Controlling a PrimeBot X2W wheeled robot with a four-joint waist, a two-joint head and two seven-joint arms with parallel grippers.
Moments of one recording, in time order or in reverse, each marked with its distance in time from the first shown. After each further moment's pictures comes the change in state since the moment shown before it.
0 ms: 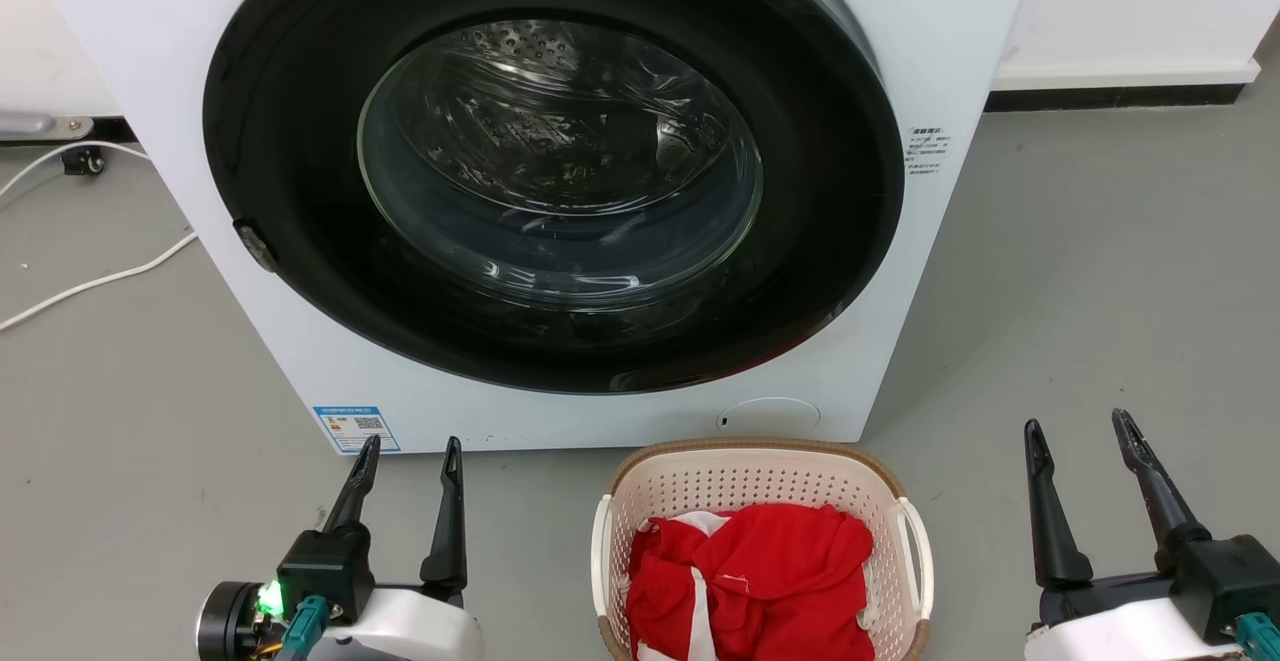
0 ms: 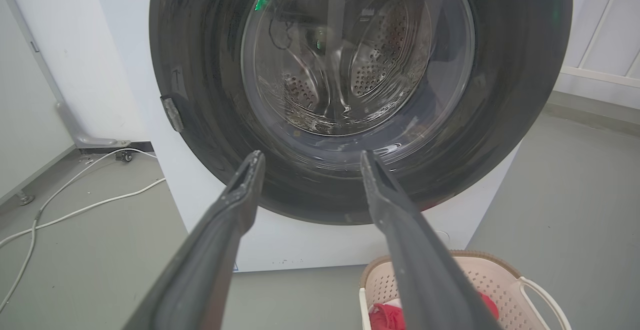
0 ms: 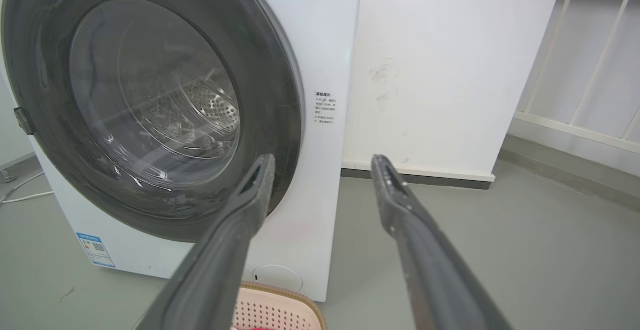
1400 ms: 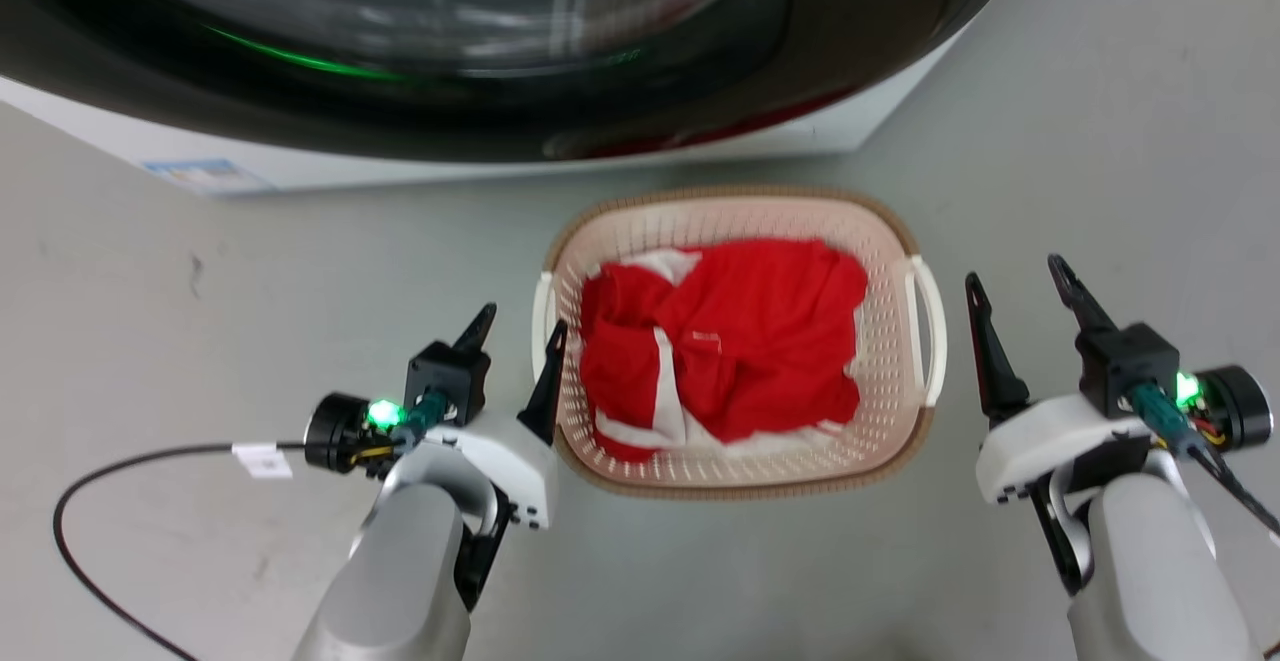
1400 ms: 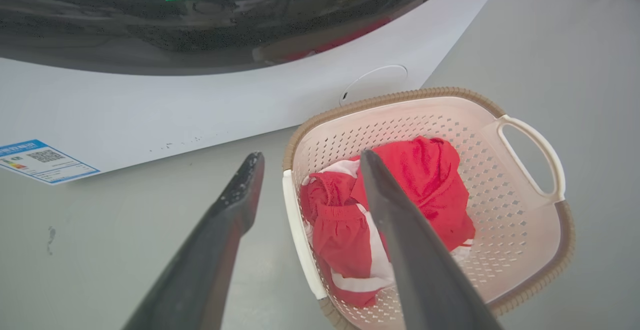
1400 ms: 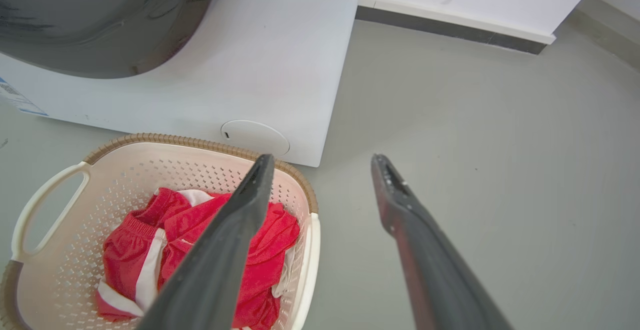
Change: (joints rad) left arm -0.450 0.000 -0.163 0.496 -0.018 -0.060 0.000; right arm -0.434 -0.002 0.002 0.443 -0.142 0.000 0.000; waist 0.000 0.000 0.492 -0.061
